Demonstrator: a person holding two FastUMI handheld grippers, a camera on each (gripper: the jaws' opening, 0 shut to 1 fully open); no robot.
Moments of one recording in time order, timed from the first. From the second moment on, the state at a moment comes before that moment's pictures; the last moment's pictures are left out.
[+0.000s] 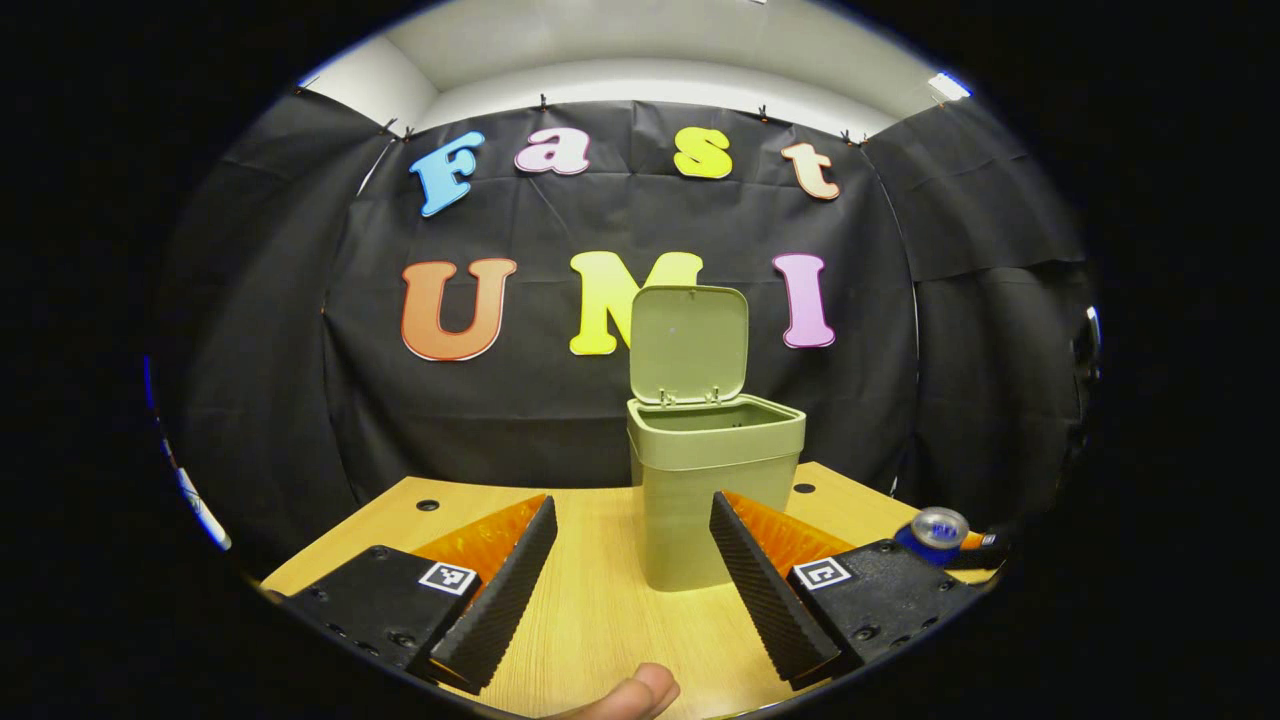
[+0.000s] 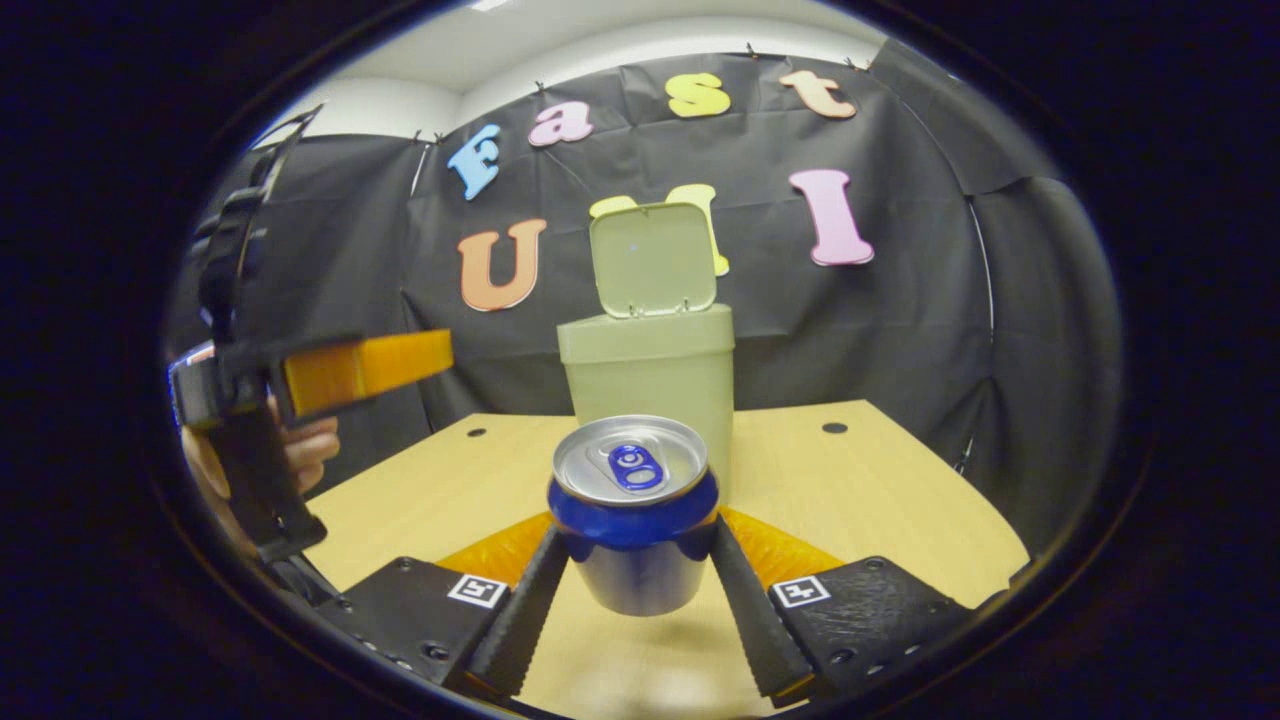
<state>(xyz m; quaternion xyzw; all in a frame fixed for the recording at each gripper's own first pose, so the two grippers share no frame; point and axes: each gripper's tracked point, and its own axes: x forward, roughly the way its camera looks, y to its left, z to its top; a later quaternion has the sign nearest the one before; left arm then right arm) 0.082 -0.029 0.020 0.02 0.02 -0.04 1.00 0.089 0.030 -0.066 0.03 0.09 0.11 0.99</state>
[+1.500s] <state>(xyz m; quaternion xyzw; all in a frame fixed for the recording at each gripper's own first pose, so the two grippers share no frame) 0.066 0.033 -0.031 -0.05 0.03 -0.05 1.00 0.355 0.084 0.070 -0.01 0.11 0.04 0.99</state>
